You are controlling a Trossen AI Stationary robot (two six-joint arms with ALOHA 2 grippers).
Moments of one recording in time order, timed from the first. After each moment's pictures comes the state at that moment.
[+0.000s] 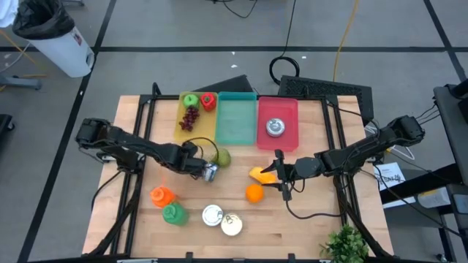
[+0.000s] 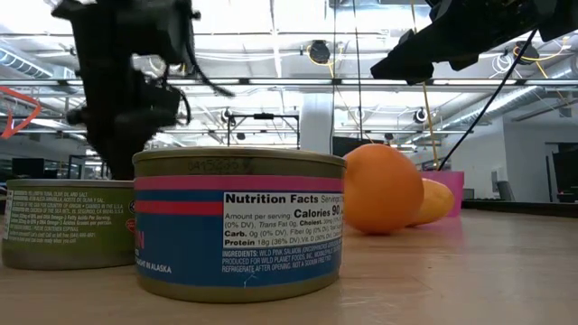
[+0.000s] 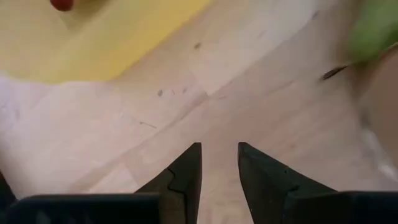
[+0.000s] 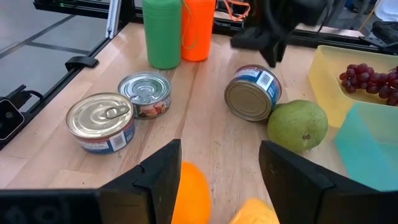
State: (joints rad) left arm -0.16 1.49 0.87 -0.93 -0.34 -1.07; right arm 0.31 1.21 0.57 0.26 0.19 0.01
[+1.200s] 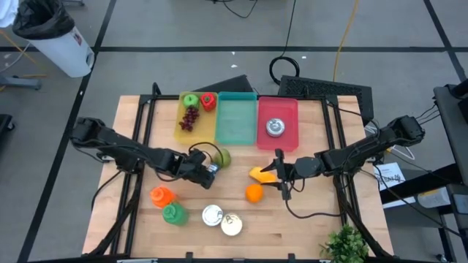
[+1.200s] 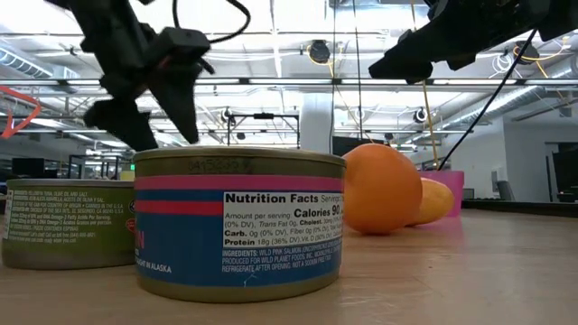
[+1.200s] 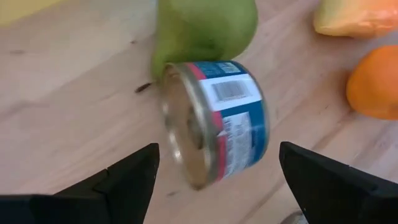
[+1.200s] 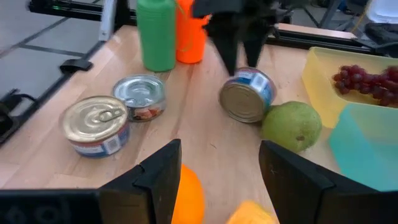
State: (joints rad) left arm -0.26 1.45 0.87 -0.52 -0.26 -1.18; right arm 0.31 1.21 0.57 0.27 0.21 0.01
